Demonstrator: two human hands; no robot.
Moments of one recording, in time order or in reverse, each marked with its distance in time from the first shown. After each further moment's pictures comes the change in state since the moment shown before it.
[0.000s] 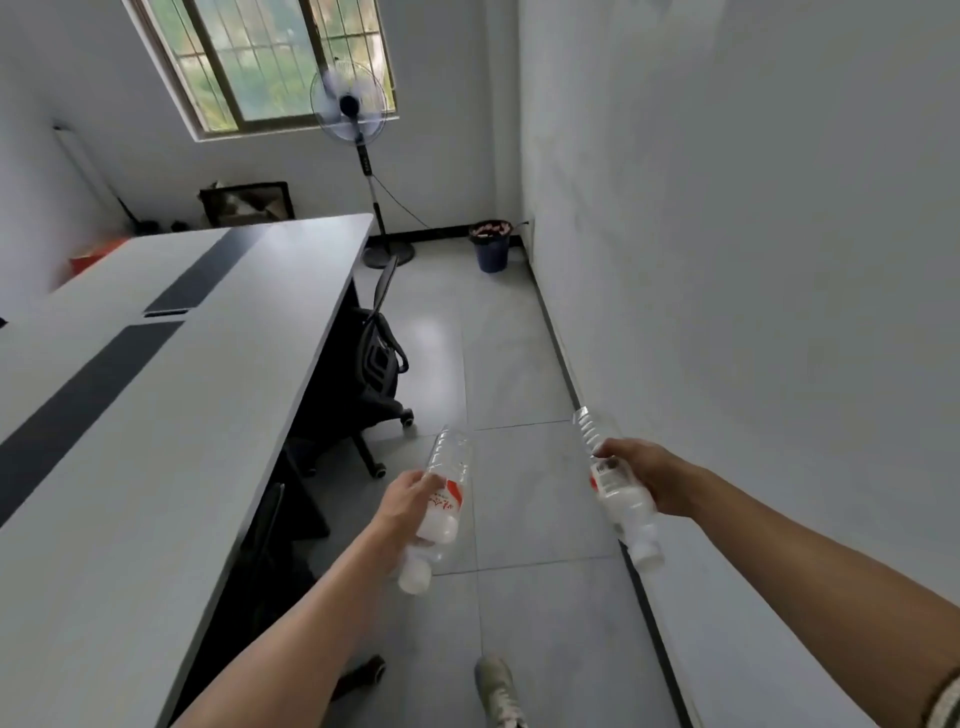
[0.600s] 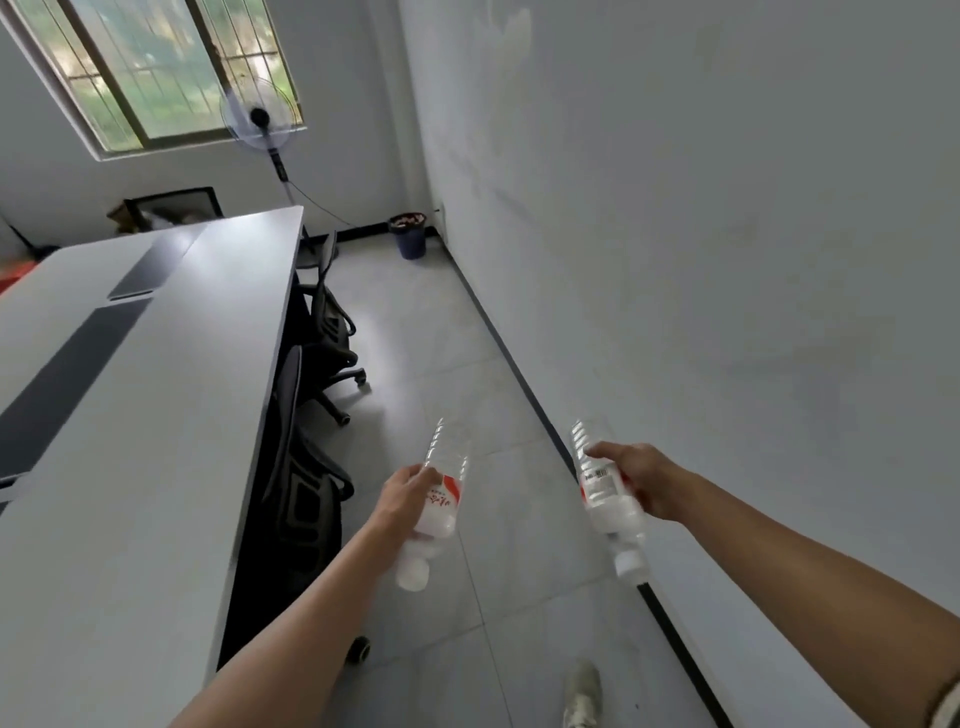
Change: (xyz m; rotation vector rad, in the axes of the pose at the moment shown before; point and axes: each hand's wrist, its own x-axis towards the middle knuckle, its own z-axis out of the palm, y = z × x) left_hand -0.384 -0.214 -0.071 0.082 -0.180 0.084; right_hand -0.392 0.311 0.146 0.184 0.301 -0.083
